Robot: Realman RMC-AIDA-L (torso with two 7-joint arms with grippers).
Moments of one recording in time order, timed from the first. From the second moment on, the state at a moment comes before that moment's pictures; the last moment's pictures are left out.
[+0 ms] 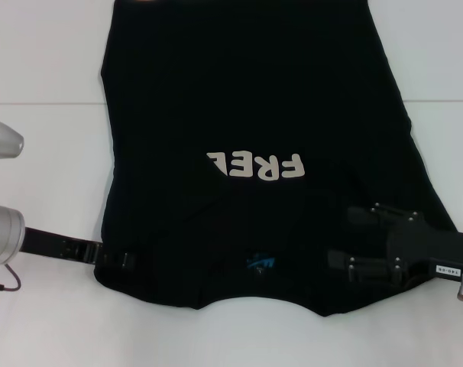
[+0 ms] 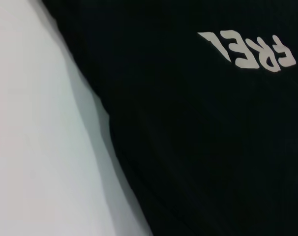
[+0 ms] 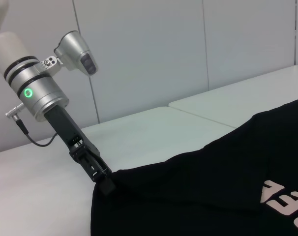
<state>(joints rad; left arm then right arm) -0.57 -2.07 0.80 0.86 2.49 1.36 -2.30 0.45 2.08 -0.75 -0.60 -1.90 -1.48 1.18</state>
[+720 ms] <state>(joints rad) -0.57 -2.07 0.80 0.86 2.48 1.35 -2.29 0.45 2.08 -0.75 -0.60 -1.90 -1.48 1.20</state>
